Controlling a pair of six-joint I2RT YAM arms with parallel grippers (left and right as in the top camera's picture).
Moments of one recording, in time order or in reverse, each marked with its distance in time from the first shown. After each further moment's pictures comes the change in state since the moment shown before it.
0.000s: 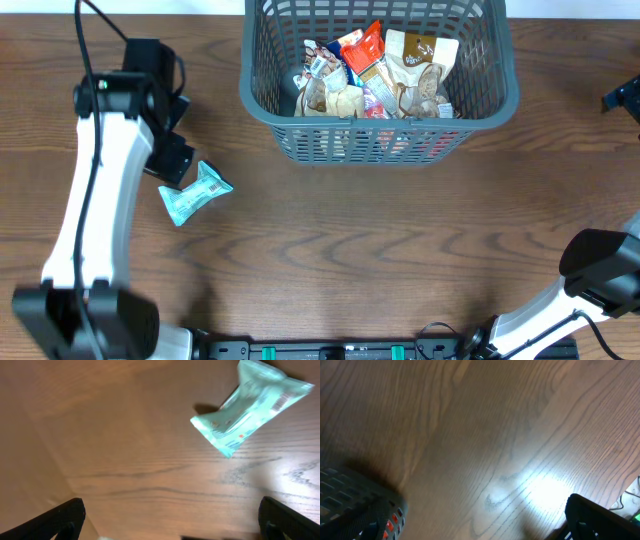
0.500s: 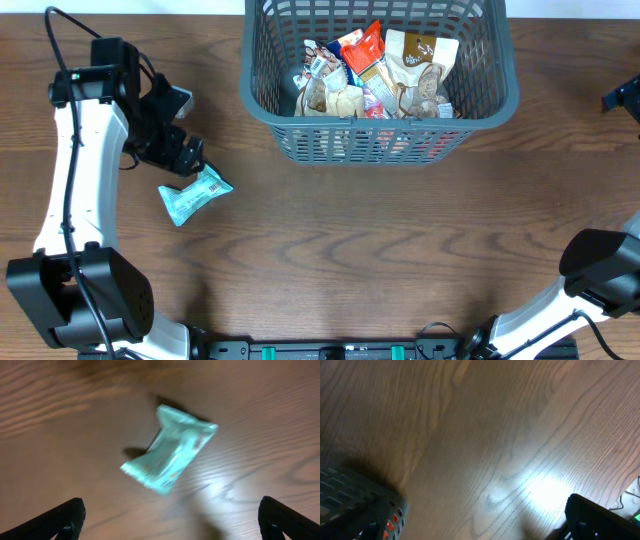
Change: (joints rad) left arm 0.128 0.066 -0.007 0.082 0.492 0.135; right arm 0.000 0.000 0.000 0.000 0.000 0.000
